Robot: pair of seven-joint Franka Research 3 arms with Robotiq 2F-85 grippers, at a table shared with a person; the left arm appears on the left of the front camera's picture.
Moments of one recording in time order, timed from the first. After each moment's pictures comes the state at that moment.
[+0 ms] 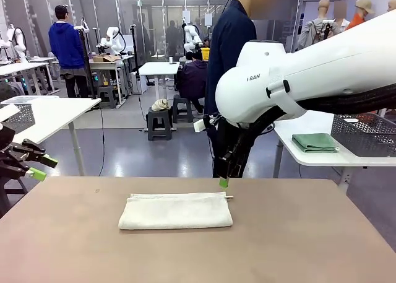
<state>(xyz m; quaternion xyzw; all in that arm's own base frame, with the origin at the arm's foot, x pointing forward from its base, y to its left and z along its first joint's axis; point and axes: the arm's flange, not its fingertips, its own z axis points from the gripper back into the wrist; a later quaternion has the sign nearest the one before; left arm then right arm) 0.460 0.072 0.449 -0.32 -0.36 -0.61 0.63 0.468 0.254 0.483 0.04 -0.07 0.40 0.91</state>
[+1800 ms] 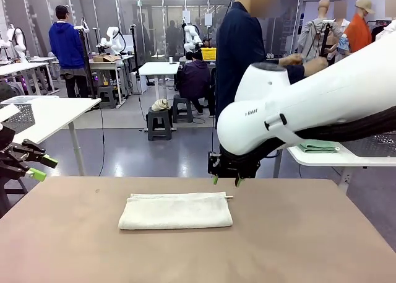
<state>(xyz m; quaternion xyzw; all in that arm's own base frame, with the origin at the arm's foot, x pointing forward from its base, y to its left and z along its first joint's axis) 0.460 0.072 0.449 -0.32 -0.36 -0.61 0.63 0.477 0.255 0.437 0.09 -0.13 0.00 0.99</state>
